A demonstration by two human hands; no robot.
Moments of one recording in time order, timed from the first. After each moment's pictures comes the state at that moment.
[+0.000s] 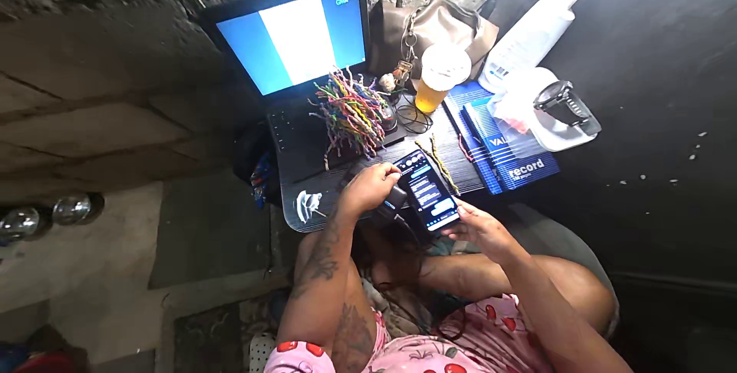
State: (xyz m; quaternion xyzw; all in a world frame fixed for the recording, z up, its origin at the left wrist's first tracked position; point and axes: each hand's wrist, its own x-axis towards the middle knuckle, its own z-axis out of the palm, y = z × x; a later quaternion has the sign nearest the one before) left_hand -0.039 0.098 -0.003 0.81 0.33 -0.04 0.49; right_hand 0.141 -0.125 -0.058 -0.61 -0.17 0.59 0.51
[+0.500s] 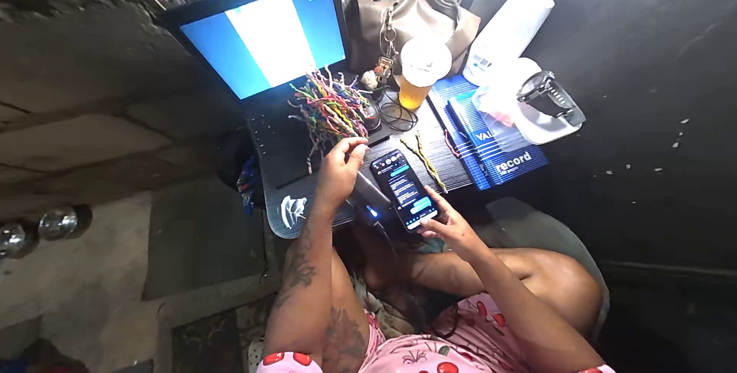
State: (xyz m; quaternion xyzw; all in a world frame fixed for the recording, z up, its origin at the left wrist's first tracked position) left_hand -0.043 0.108 -0.002 0.75 0.38 0.22 0.51; right_hand 0.117 -0.114 -0.083 -0.58 -0.22 0.56 0.56
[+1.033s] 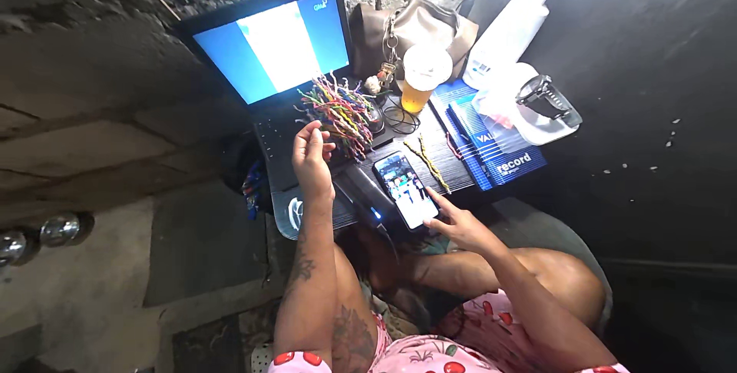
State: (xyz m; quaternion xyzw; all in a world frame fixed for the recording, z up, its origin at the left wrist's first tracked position) left_hand -0.051 0.125 -0.003 0.49 0.42 0.50 0.58; right_hand 0.133 -0.106 -0.053 -0.76 -0.38 0.46 0.25
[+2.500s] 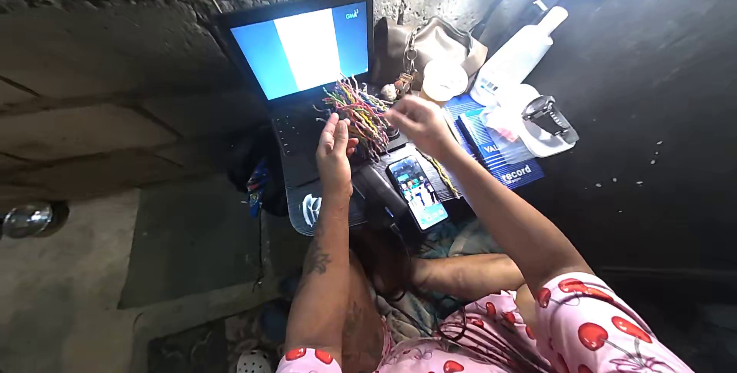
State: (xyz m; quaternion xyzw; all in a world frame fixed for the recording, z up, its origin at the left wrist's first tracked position) left_hand -0.059 0.129 0.004 0.47 0.38 0.48 0.64; right_hand 0.123 0.078 0.043 -0.63 -0.61 0.19 0.44
